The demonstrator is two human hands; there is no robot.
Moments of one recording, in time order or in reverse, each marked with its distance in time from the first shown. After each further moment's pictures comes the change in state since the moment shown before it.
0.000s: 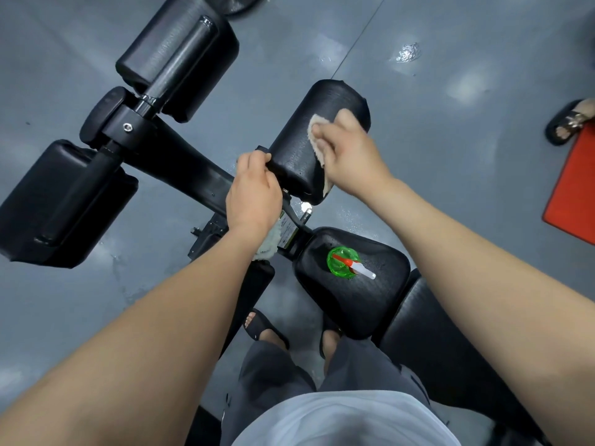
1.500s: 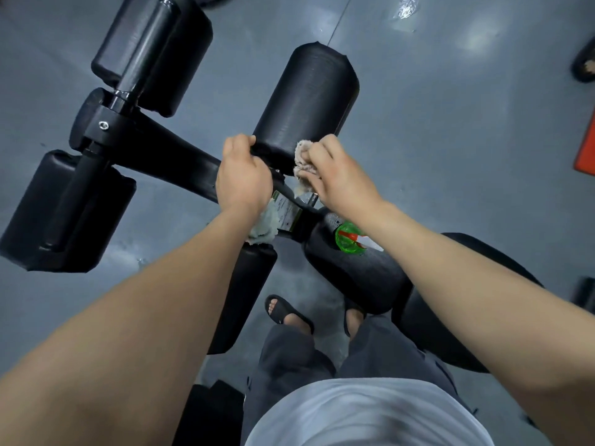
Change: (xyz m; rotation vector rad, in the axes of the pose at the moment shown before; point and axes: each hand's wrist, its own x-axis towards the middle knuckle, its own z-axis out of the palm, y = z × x) left_hand 0.000 -0.001 0.004 0.064 0.004 -0.016; right_hand -0.075 0.009 0.042 0.056 0.024 -0.045
